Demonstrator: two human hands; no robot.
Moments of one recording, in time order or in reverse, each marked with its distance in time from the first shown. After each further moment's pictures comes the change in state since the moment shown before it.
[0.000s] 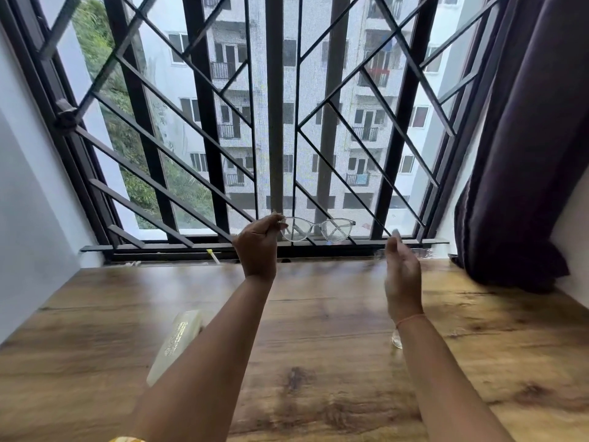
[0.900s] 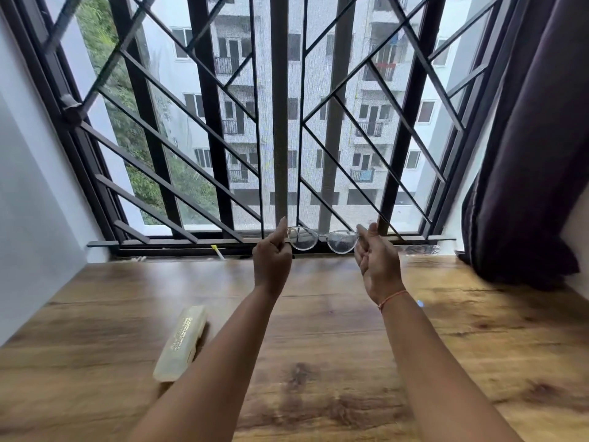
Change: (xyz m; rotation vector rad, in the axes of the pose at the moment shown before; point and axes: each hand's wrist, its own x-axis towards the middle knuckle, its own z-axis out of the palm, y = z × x) left_hand -0.026 -0.010 -0.002 -0.049 -0.270 -0.263; right_hand 0.023 0.008 0.044 0.473 -0.151 0.258
